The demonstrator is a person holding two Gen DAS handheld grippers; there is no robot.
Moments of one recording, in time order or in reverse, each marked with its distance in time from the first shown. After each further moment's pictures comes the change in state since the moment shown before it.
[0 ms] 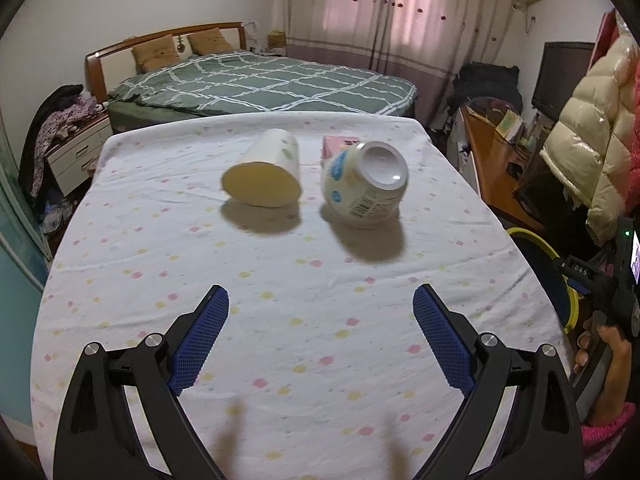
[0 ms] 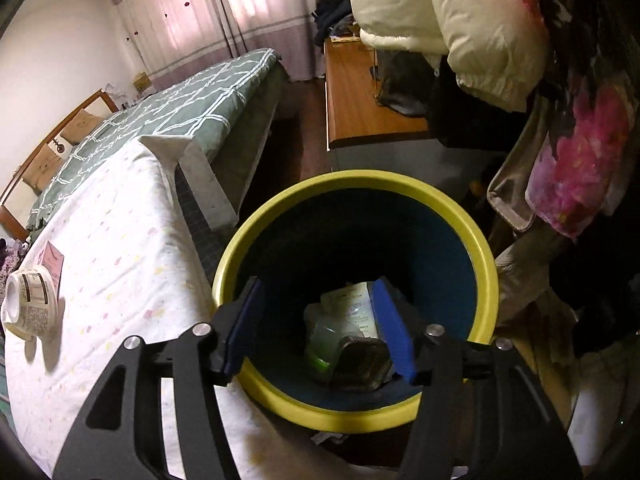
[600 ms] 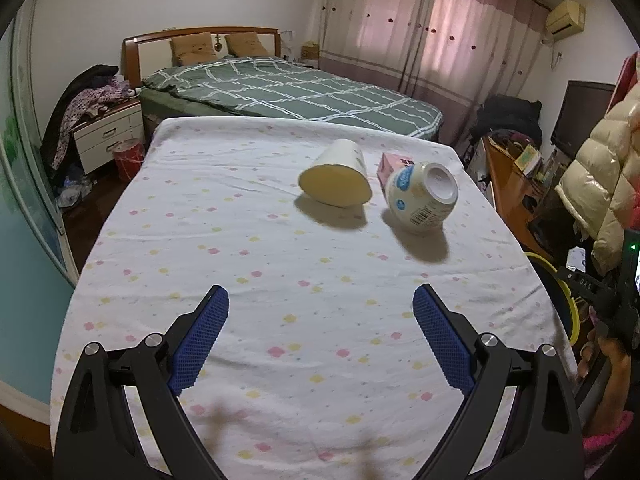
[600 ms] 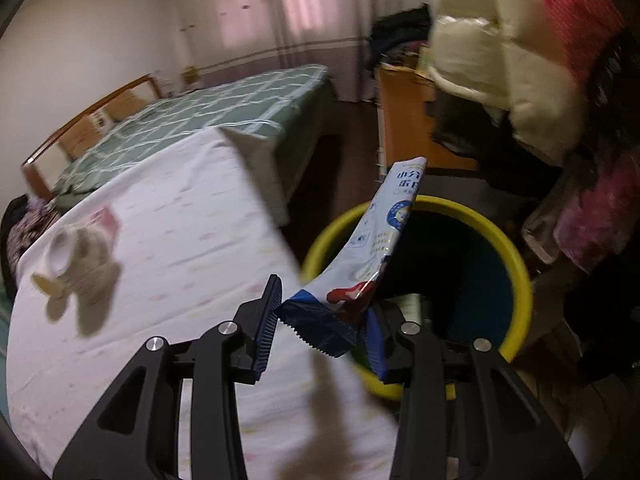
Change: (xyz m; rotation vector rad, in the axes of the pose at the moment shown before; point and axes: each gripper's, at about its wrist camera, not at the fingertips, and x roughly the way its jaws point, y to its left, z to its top) left arm -0.042 0.063 -0.025 -0.122 -0.058 0.042; right arm -0.033 0.050 -0.017 -0.136 -0.081 0.045
